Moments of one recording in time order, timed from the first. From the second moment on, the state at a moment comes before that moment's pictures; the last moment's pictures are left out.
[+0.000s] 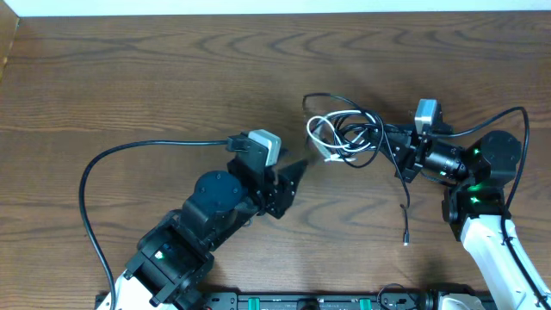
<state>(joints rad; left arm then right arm) -0.74 0.83 0.81 -0.31 0.02 -0.37 -0.03 1.18 0.54 0.70 -1.22 0.23</state>
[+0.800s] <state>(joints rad) -0.74 0.89 0.81 -0.17 0.17 -0.37 -0.01 1.18 0.54 0.80 -1.23 0.31</state>
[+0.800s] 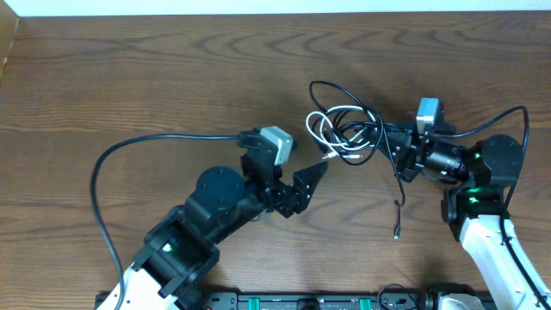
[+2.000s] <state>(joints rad) -0.74 1.05 0.81 0.00 0.22 -0.38 0.13 1.18 0.54 0.89 -1.23 0.46</state>
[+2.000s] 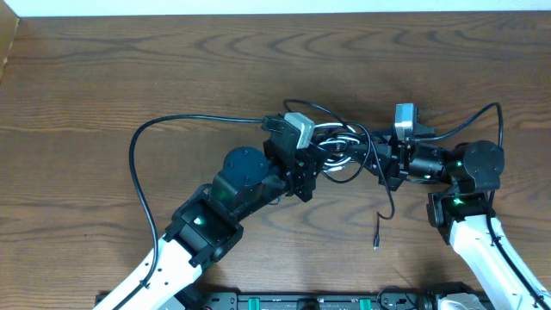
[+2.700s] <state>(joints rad) -0.74 1.02 0.81 -0.06 0.22 -0.24 -0.02 1.18 0.54 0.71 -1.25 0.40</state>
